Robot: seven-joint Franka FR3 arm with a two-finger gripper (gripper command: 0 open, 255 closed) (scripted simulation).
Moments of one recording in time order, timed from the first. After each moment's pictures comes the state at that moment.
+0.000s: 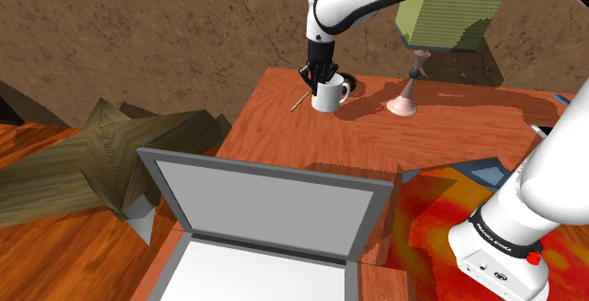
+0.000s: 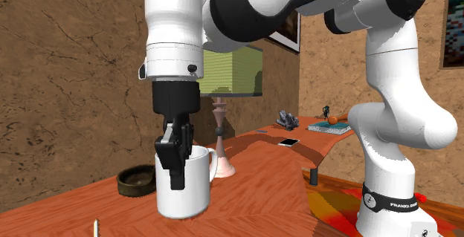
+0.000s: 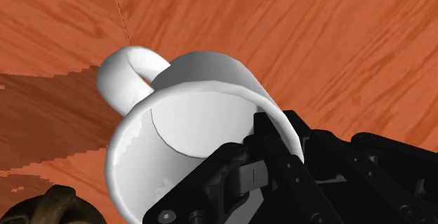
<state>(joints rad) 0.04 0.11 0.18 -1.92 -0.01 2.03 0.41</state>
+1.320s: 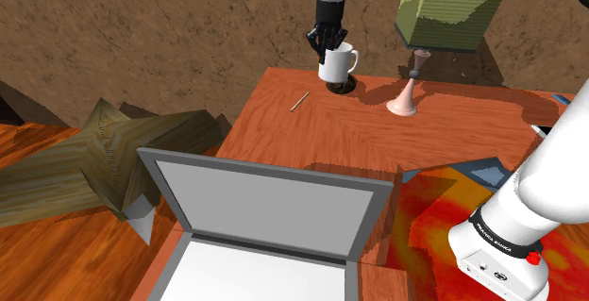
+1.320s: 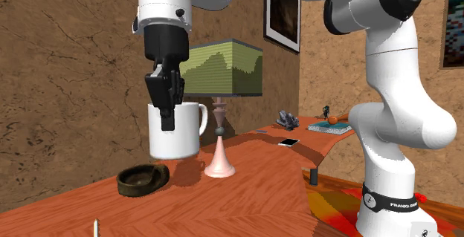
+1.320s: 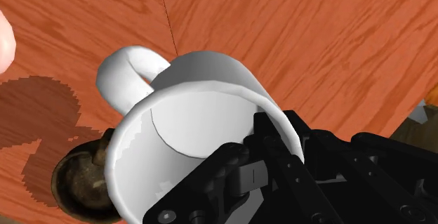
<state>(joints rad) 0.01 0.11 0.14 -1.69 -0.01 1.79 0.34</state>
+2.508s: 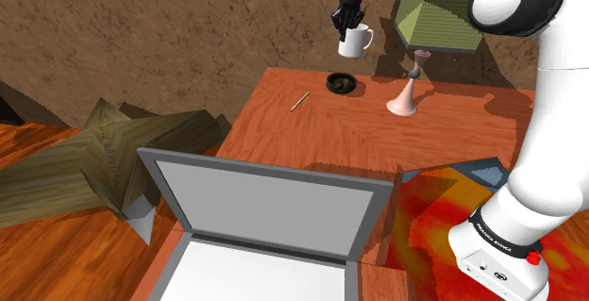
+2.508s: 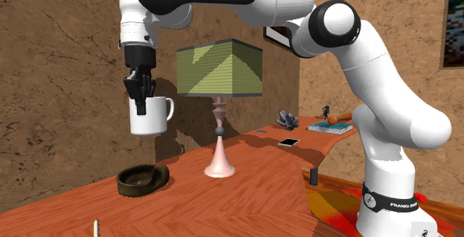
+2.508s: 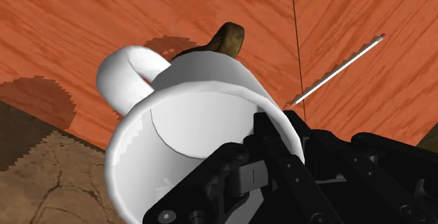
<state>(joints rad) -0.17 0.48 0.03 -1.14 -0.01 1.61 0.05</state>
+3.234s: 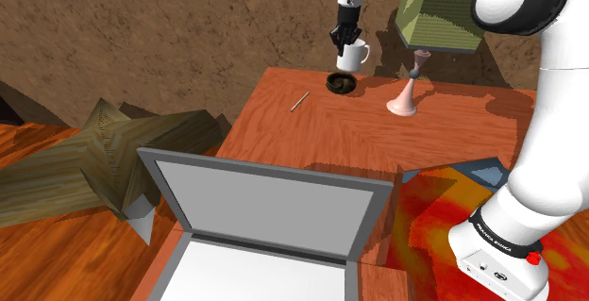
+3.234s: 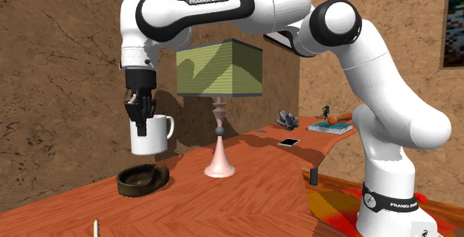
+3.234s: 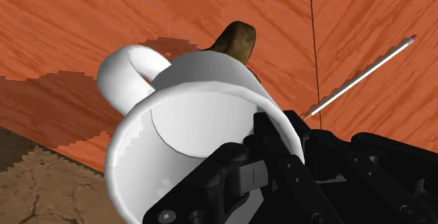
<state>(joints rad) -0.18 0.46 0.03 -1.31 -0.01 1.77 0.04</state>
